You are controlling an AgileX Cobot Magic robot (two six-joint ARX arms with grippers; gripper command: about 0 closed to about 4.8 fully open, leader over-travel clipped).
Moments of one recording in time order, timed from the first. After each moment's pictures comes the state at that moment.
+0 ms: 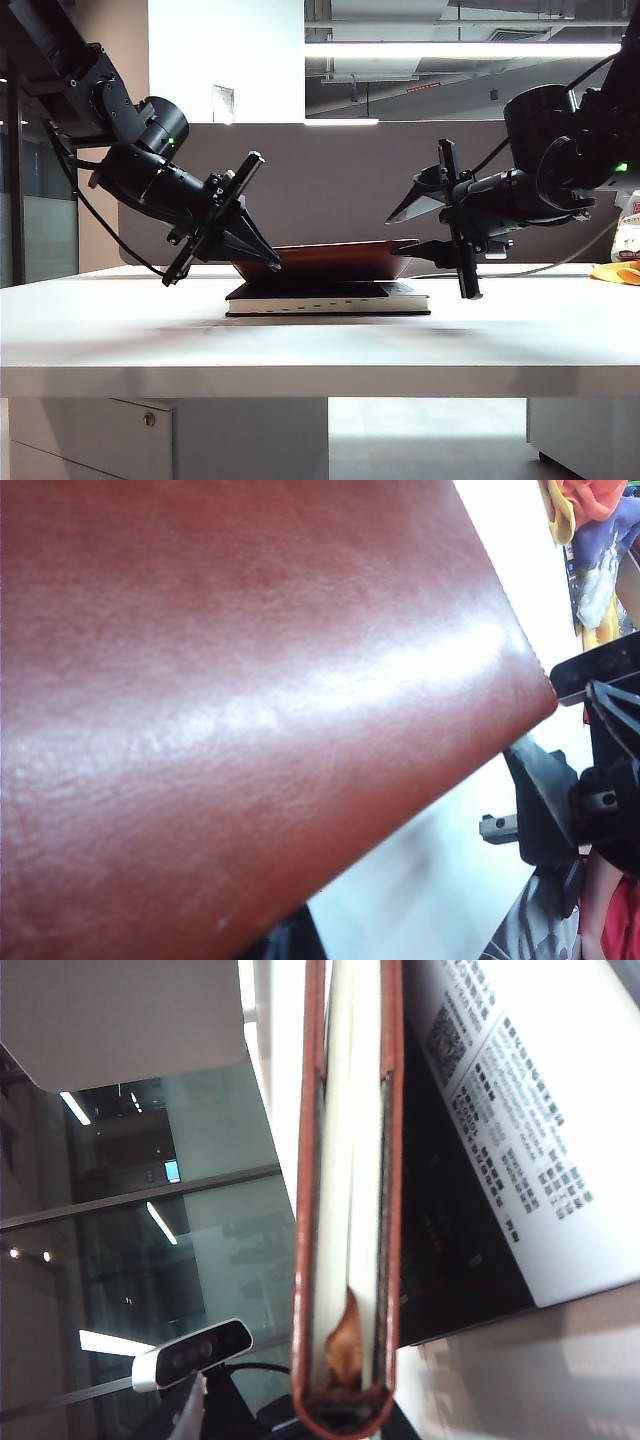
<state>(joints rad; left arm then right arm) -0.25 2.04 1.41 -0.11 0.74 -0.53 0.23 2.01 1.07 0.70 -0.58 1.58</state>
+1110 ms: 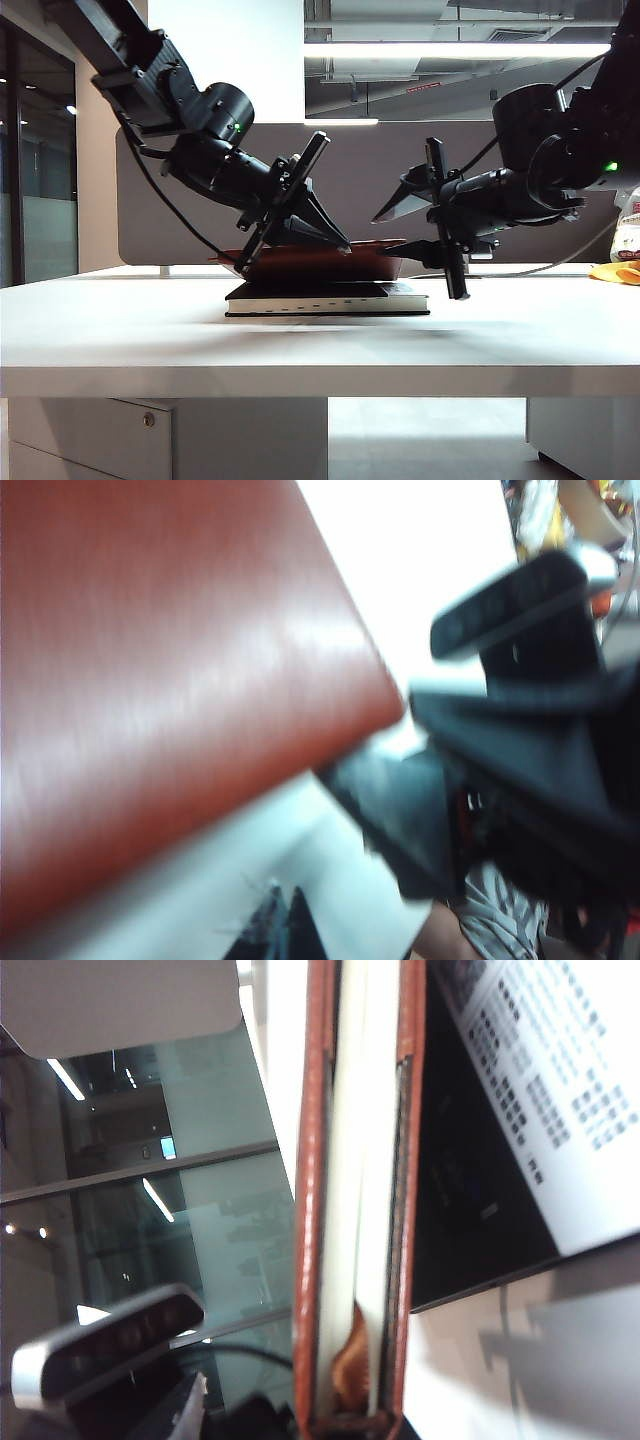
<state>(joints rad) -0.40 2.11 1.56 -0.16 0.76 -0.54 0.27 2.01 1.07 0.70 -0.60 1.58</state>
